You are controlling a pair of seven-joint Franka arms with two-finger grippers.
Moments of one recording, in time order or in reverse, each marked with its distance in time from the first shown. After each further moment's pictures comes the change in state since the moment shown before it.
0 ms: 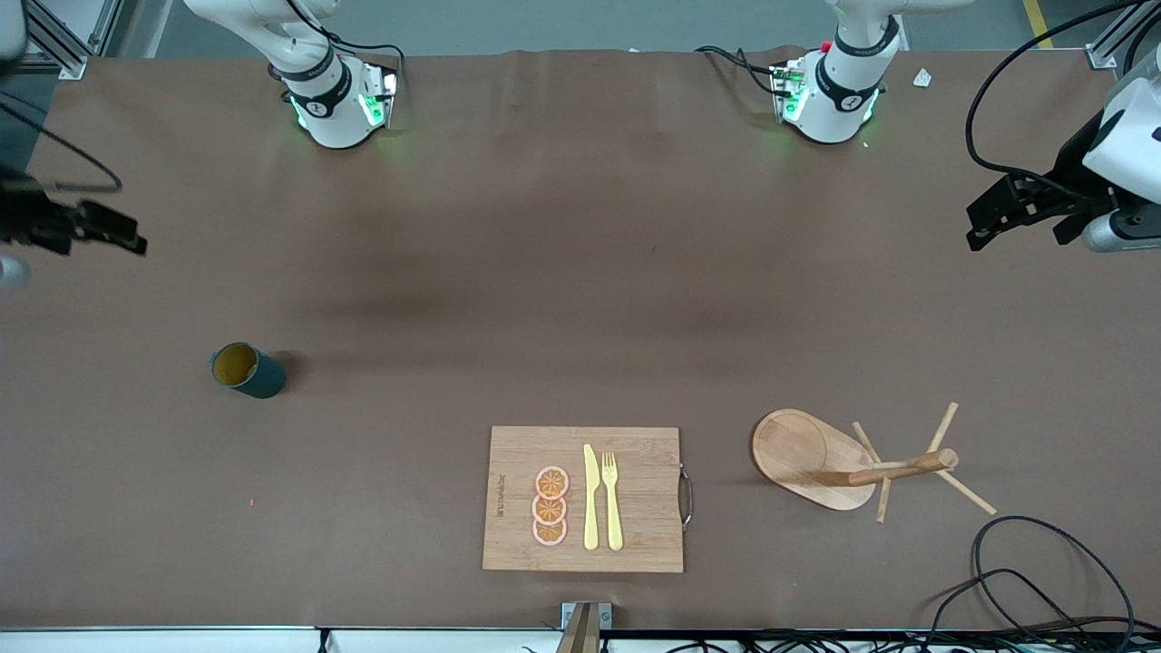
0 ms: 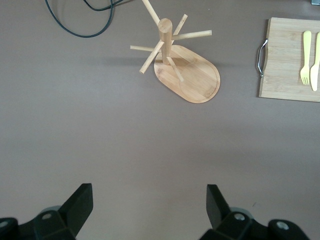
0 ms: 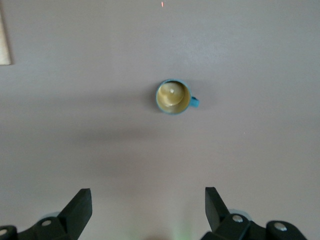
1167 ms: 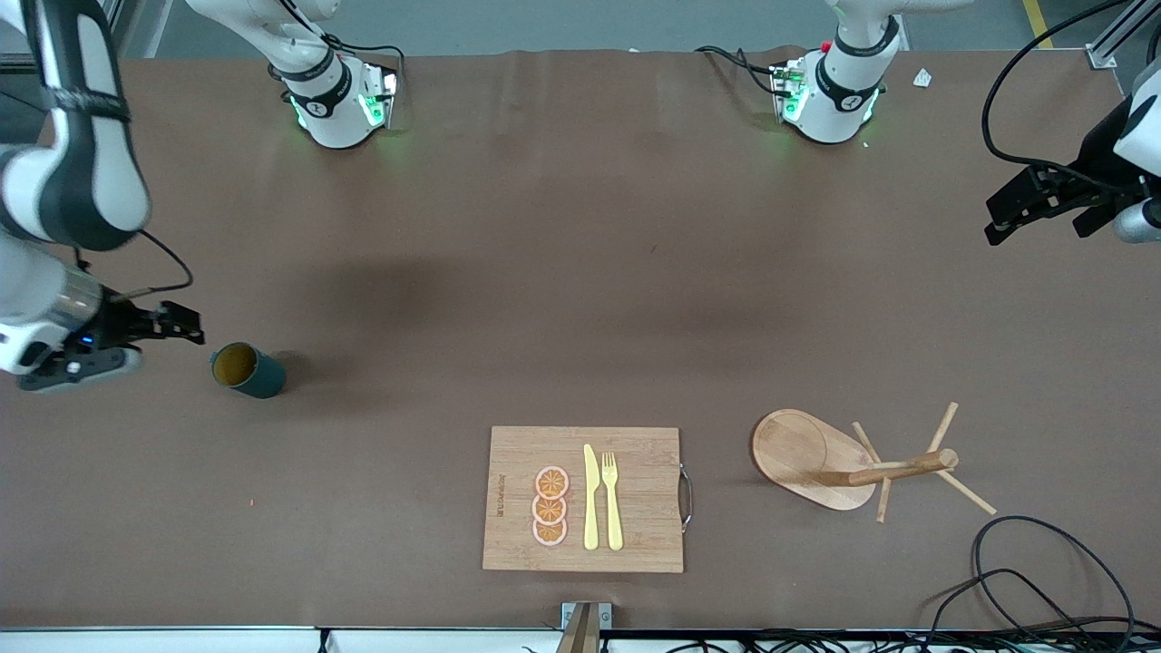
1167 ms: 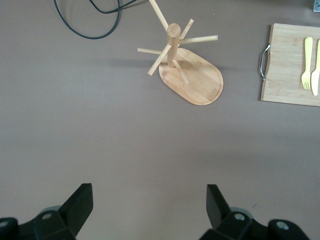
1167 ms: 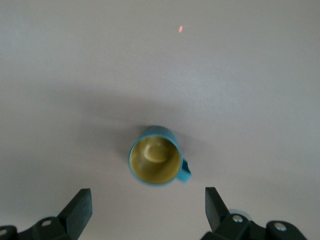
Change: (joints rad) left arm 0.011 -0.002 0.009 0.029 0.001 -0.023 0.001; right arm -0.056 0.118 0.006 -0.354 0.023 0.603 -0.431
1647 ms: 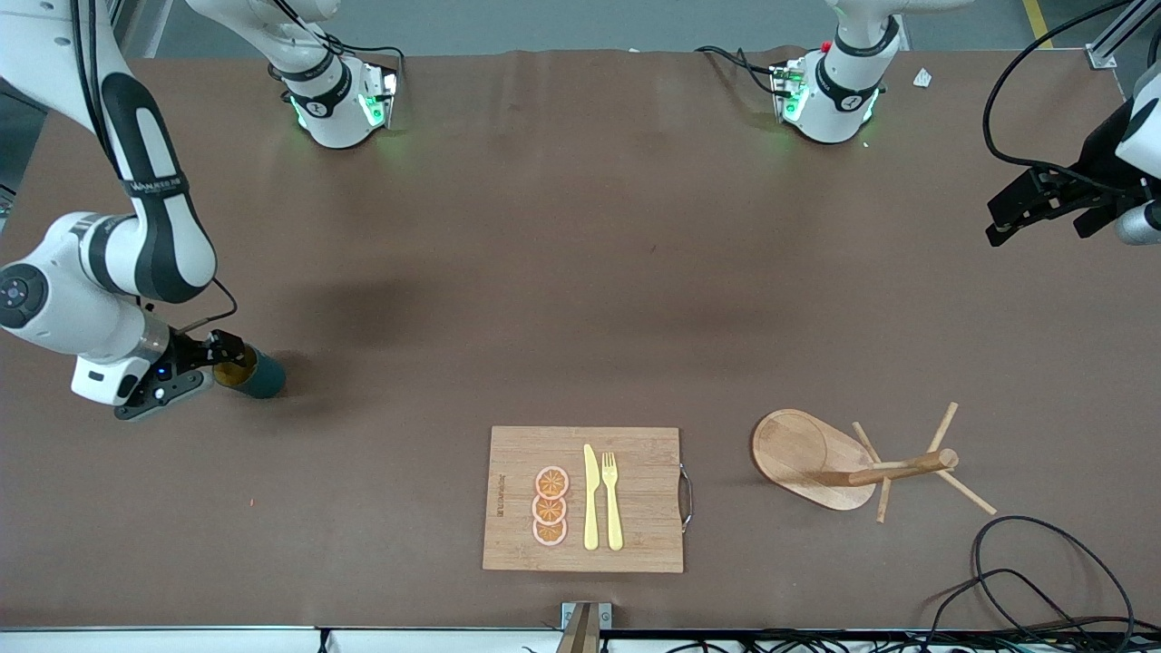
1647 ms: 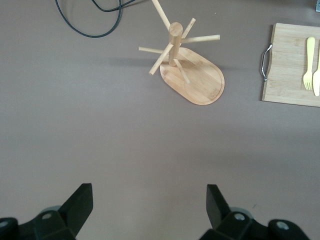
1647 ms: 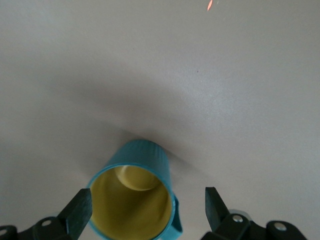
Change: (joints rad) left arm 0.001 0.003 0.001 -0.001 0.000 0.000 -0.004; right arm -0.013 0.186 -0.005 -0.006 0.000 0.170 -0.182
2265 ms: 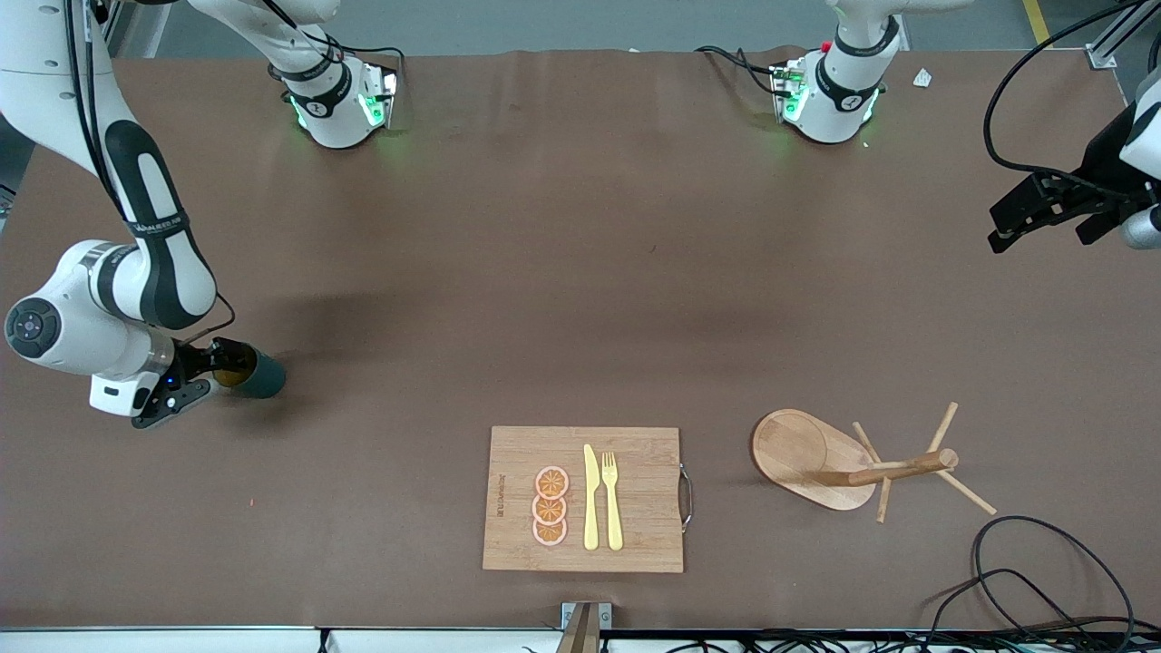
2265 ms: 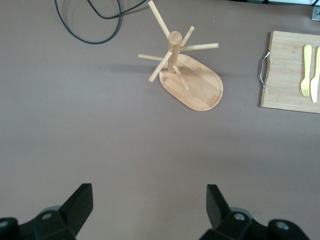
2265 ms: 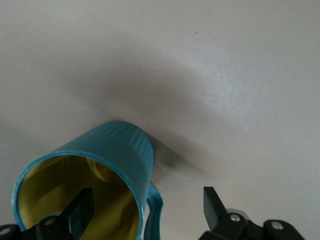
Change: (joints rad) left arm 0.003 0.009 0.000 0.000 0.000 0.028 0.000; right arm -0.045 0.097 0.002 0.029 0.000 -0.004 -0.089
